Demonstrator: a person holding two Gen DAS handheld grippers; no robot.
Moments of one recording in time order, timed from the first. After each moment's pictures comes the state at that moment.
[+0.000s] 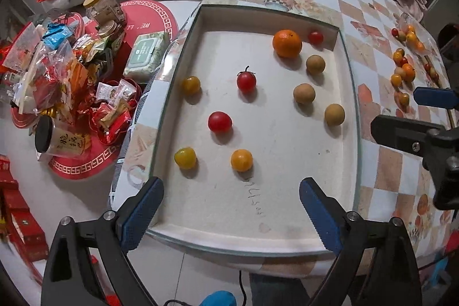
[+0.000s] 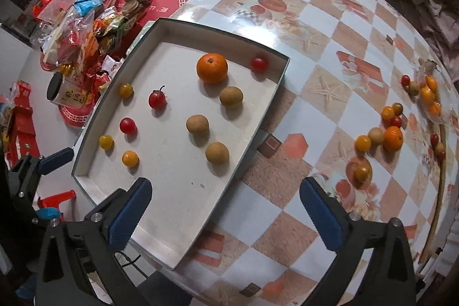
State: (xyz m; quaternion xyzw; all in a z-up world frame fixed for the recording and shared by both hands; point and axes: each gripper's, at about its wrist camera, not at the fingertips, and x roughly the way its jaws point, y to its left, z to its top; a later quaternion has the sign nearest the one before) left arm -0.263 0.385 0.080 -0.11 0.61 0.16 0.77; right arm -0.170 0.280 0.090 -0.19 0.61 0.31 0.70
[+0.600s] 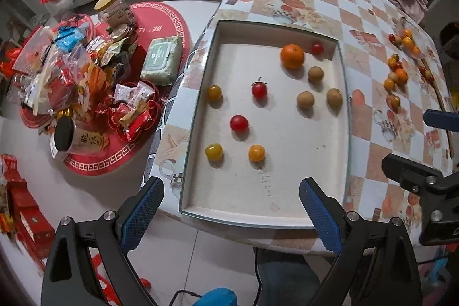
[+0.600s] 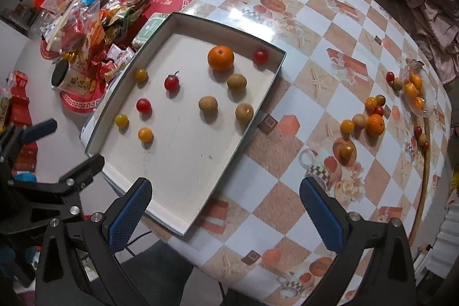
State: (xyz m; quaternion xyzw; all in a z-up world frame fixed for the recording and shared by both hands) left arm -0.272 0.395 0.128 -0.10 0.63 0.17 0.75; right arm -0.198 0.272 0.127 -0.22 0.62 0.30 0.69
